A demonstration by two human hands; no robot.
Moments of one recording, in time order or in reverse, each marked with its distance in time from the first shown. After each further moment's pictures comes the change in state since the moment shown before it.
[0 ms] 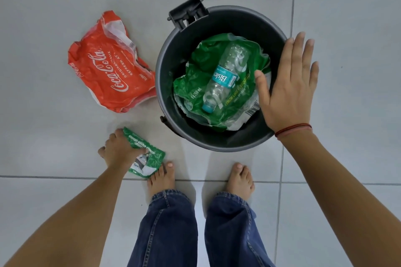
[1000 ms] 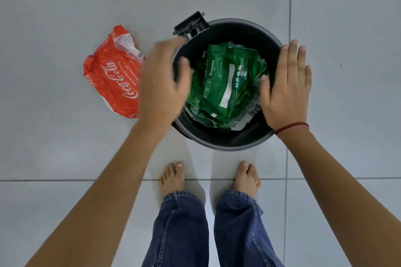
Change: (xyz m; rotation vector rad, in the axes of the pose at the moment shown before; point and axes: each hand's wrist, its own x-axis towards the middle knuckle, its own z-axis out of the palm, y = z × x) left_hand -0.081 0.143 -0.160 -0.661 0.620 0.946; right_hand 0.000 -0.003 -0.005 0.043 -0.054 0.024
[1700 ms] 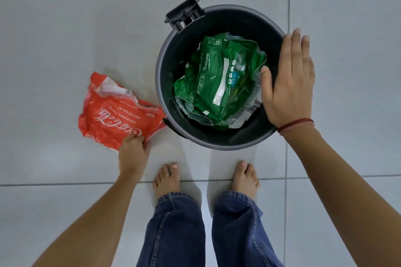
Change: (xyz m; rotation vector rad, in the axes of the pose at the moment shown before) left_hand -0.158 -0.147 0.016 0.488 -0.539 -0.521; right_hand 0.000 0.004 0.006 0.043 0.053 -0.020
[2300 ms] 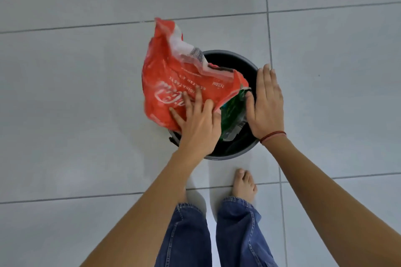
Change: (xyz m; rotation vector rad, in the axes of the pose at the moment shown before) left_hand -0.014 0.201 -0.108 -0.178 -0.095 0.314; right_hand 0.003 -0.006 -0.016 0.165 -0.106 0.053
